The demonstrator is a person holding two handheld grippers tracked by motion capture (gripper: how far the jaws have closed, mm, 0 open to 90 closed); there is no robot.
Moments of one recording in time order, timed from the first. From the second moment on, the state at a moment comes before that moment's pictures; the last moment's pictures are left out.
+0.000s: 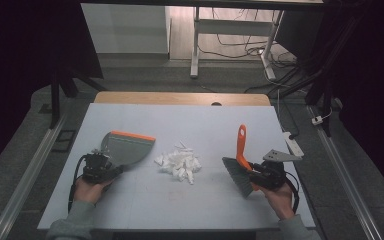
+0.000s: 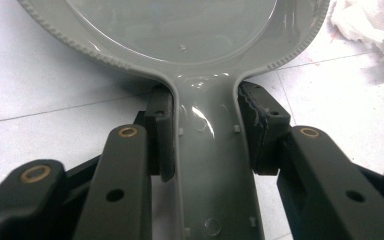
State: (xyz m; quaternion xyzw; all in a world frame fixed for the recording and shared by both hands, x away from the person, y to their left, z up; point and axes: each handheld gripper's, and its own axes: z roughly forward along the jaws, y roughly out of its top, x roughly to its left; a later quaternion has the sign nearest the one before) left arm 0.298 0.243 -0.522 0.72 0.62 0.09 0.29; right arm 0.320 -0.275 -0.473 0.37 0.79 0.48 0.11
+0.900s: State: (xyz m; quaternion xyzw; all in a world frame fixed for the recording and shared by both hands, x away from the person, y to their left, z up) left arm 0.292 0.256 -0.515 0.72 0.59 0.13 0.33; right arm 0.319 -0.275 -0.471 0.37 0.79 0.48 0.11
